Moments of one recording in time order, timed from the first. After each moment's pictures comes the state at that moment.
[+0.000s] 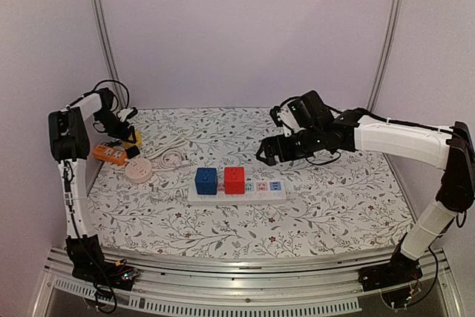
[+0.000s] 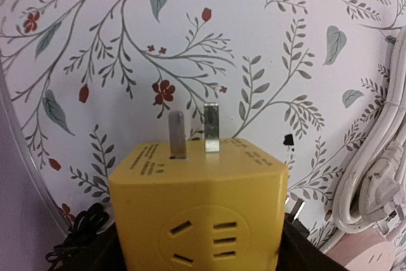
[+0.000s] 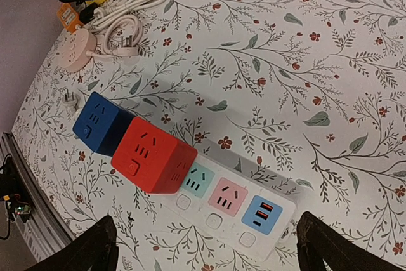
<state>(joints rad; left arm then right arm) 0.21 2.45 2.15 -1.03 0.27 0.57 0.80 1.64 1.30 -0.44 -0.06 0.40</state>
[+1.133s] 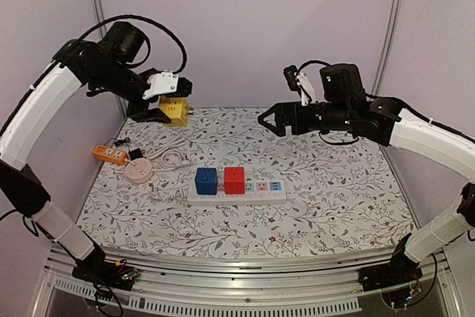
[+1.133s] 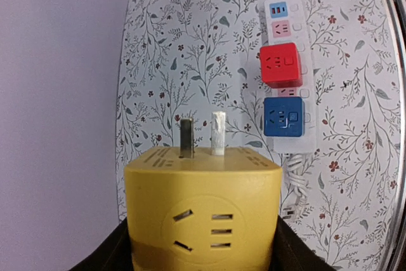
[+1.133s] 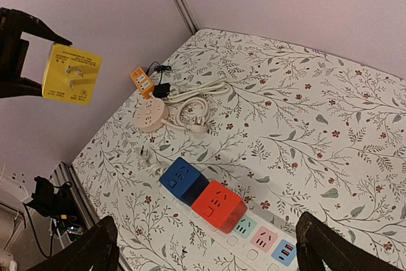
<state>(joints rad) -0.49 1.57 1.95 -1.27 0.21 1.07 0.80 1.43 1.32 -0.33 -0.12 0.37</state>
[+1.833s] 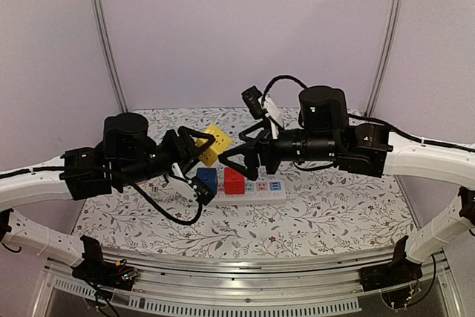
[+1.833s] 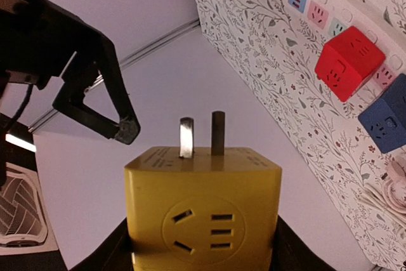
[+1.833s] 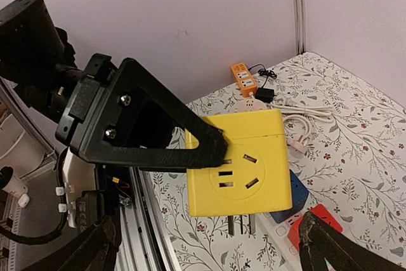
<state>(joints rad) -1.07 1.08 0.92 -0.19 -0.27 1.90 1.08 1.42 1.24 -0.09 -0.17 0.24</state>
